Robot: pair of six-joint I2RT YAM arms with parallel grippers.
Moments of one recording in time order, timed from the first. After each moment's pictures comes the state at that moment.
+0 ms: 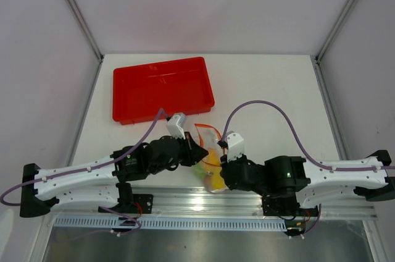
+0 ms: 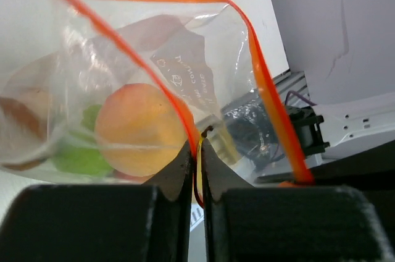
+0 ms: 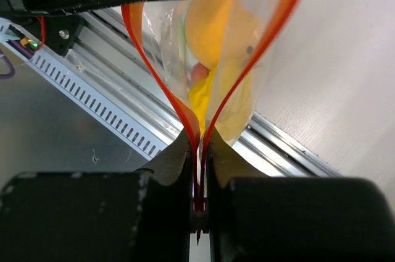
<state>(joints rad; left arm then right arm) -1.26 0.92 0.80 -0.35 -0.35 -1.02 1.61 1.06 1.10 -0.94 0.58 0.87</state>
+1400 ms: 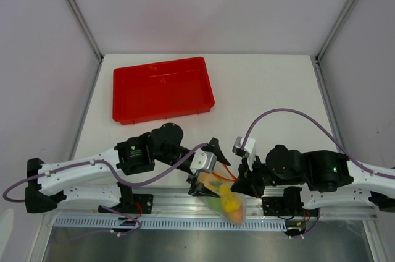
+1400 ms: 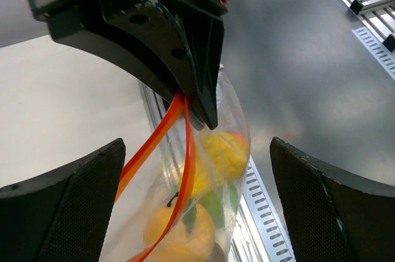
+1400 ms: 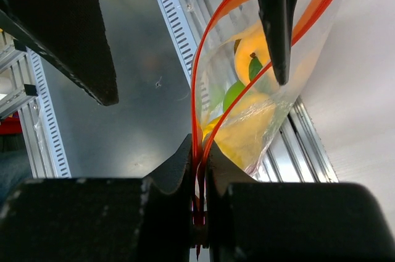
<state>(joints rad) -1.26 1.02 0.99 -0.24 0.61 0.21 1.50 0.77 1.08 -0.88 0.02 0.48</state>
